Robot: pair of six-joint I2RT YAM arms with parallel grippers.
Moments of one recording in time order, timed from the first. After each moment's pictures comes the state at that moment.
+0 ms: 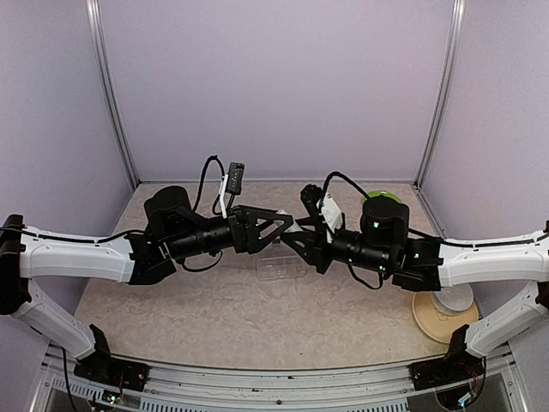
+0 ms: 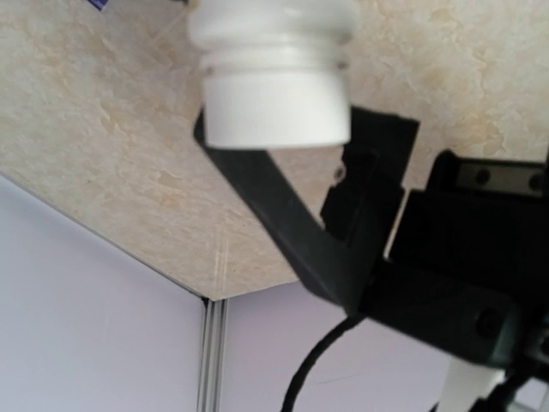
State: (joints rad) left arm -0.96 1.42 0.83 0.67 0.31 -0.60; right arm 1.06 1.32 0.81 0.36 0.03 -0.03
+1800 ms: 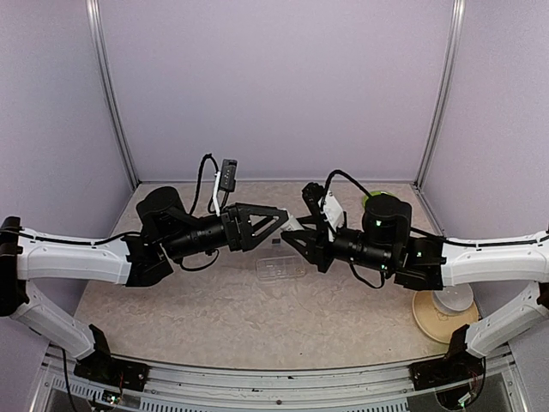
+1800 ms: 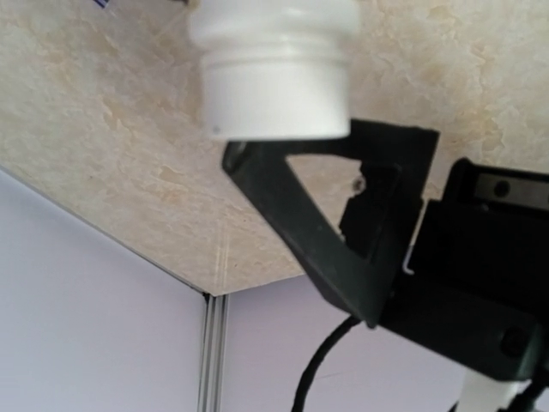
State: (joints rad) left arm -0.95 1.39 0.80 0.74 0.34 -0.65; right arm 1.05 1.31 0.83 0.34 0.03 -0.03
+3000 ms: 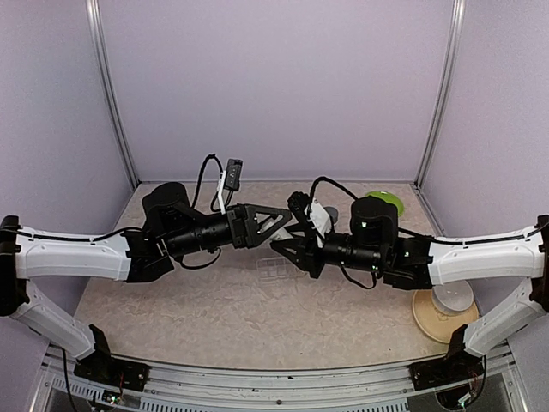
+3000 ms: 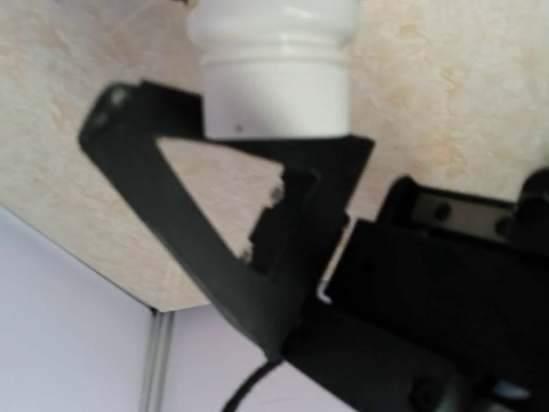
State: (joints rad) left arm -0.96 1.40 0.84 0.63 0.30 -0.65; right arm 1.05 1.39 0.85 0.36 -0.06 -0.06
